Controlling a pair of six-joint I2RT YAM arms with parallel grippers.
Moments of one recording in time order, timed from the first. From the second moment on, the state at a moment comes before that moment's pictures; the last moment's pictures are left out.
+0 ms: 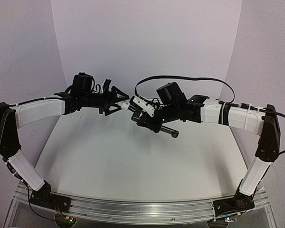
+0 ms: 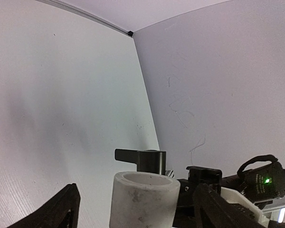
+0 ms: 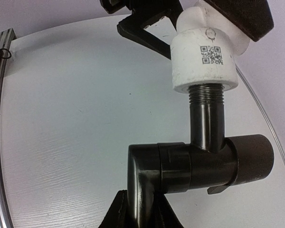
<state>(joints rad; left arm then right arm) -0.53 1.59 1.24 -0.03 0.64 -0.91 0.88 1.76 1.49 -0.37 -0.20 -0.34</state>
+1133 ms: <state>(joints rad) -0.54 1.43 1.09 0.26 1.01 -0.36 0.75 1.81 1.57 -0.38 -1.09 -0.10</state>
